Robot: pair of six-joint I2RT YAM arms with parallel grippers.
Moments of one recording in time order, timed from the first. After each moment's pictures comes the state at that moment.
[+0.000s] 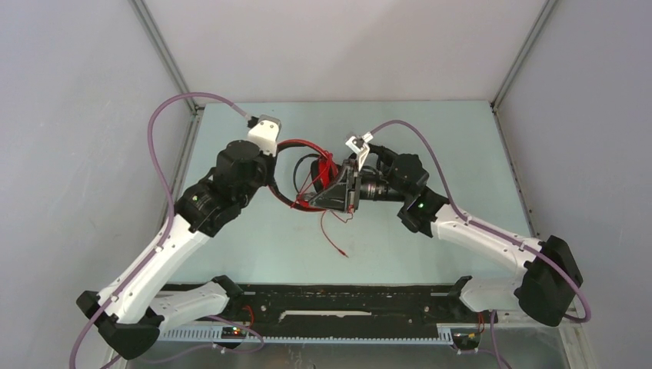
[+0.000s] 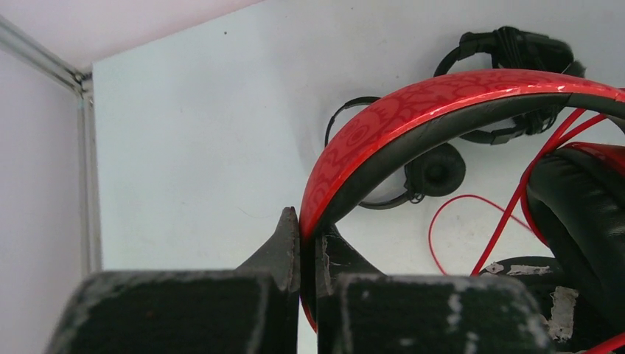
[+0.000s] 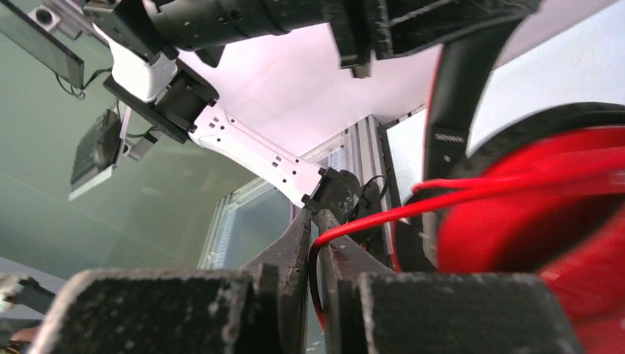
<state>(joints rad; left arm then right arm) -0.67 1.00 1.21 -0.61 -0.41 0.01 0.81 1.28 0.91 0.48 -0.75 0.80</state>
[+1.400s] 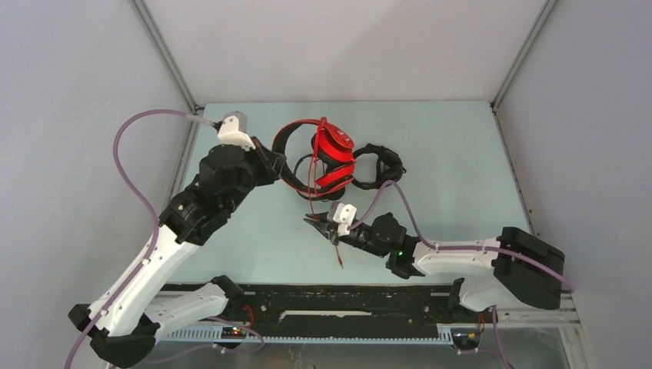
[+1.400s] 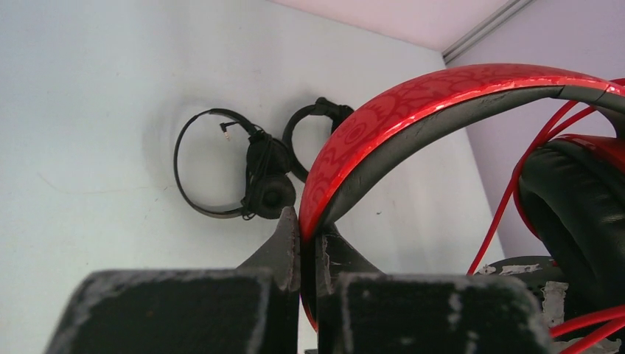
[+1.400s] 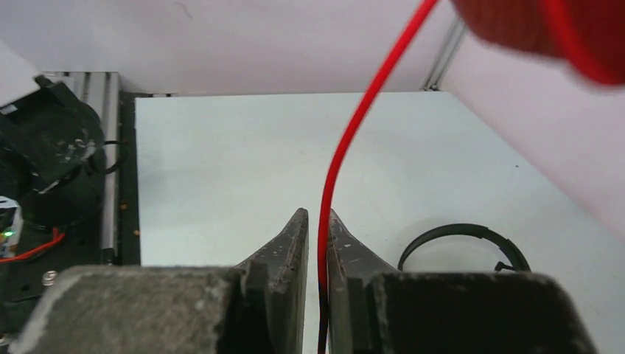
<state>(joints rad) -0.66 0.93 1.20 -0.57 -0.31 -0.62 1.16 1.35 0.56 0.91 -0.06 -0.18</state>
